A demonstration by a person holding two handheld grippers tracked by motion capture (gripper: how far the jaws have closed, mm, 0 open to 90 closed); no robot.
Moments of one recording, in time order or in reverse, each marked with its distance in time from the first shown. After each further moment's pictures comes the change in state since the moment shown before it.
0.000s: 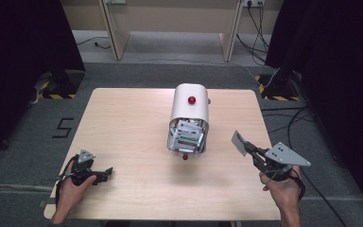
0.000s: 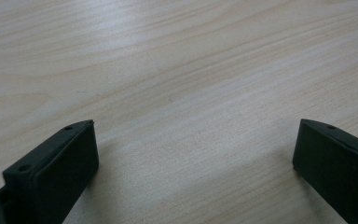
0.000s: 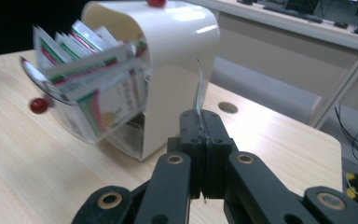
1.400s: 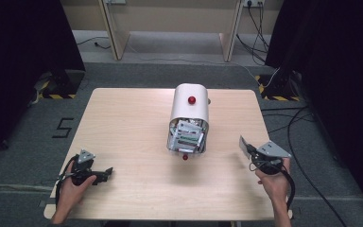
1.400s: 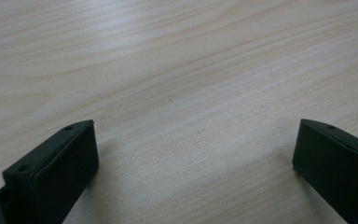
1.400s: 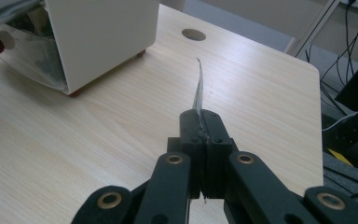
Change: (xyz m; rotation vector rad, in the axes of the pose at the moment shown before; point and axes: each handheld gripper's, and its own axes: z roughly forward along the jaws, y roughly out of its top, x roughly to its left) left arm 0.000 0.000 0.000 0.000 0.000 0.000; right arm -0.028 -0.059 0.049 0.215 -0.133 0.027
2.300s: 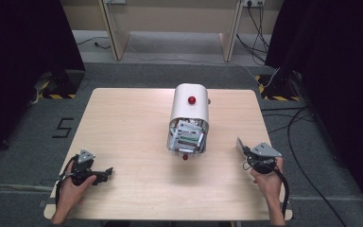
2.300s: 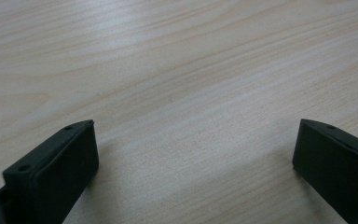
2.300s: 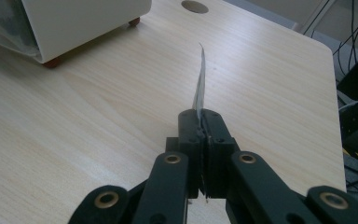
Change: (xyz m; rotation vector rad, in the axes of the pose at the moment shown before) left arm 0.000 0.000 0.000 0.000 0.000 0.000; right arm 0.002 -0.019 0.029 0.059 -0.013 -0.016
